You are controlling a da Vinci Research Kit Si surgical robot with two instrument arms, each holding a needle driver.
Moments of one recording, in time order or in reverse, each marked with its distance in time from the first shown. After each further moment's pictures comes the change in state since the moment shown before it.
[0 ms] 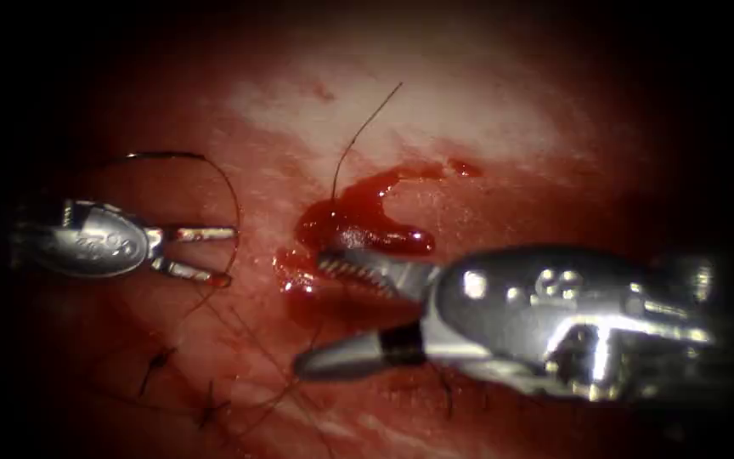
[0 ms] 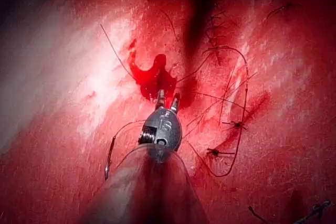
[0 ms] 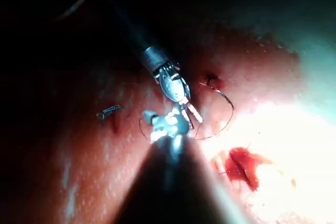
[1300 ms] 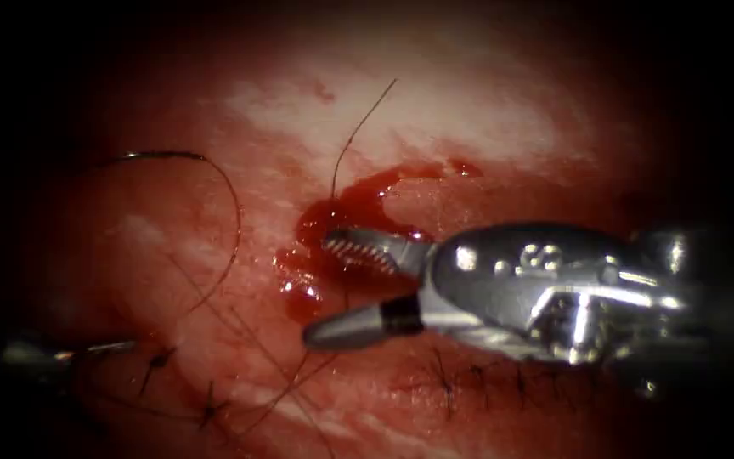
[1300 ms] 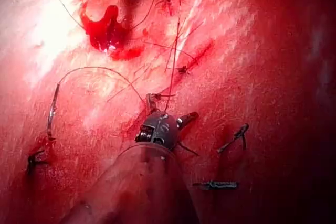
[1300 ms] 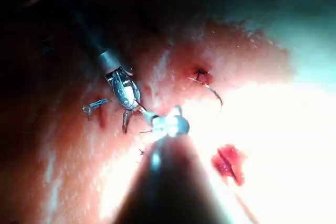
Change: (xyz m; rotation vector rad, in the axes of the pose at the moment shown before) right arm -0.001 0.003 0.000 -0.040 -0.004 -0.048; left arm -0.007 0.011 -0.005 -0.261 -0.145 0.032
